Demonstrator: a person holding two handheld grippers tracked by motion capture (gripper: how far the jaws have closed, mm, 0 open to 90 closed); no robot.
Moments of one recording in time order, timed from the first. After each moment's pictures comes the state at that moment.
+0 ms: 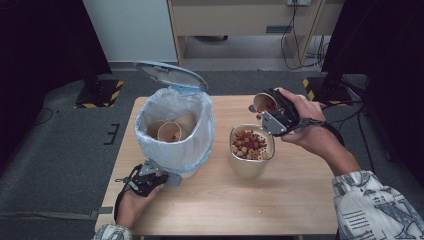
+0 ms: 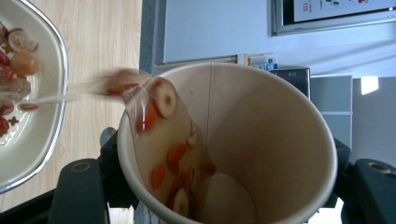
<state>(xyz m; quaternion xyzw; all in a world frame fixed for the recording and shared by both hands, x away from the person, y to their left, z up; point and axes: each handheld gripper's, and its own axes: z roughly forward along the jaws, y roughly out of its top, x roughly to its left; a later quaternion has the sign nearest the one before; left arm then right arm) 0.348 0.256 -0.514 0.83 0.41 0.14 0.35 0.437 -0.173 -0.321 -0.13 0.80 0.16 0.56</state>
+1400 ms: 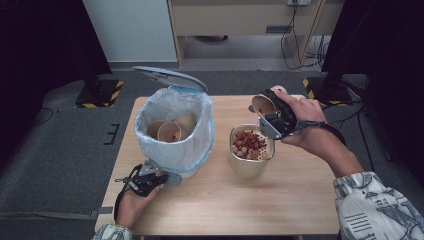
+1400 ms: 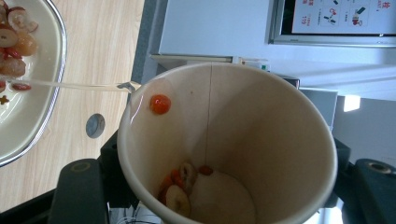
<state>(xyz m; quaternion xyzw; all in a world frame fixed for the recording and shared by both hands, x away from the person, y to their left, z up) 0.348 0.256 -0.514 0.83 0.41 0.14 0.35 0.428 -0.164 -0.316 -0.18 0.79 0.11 0.58</state>
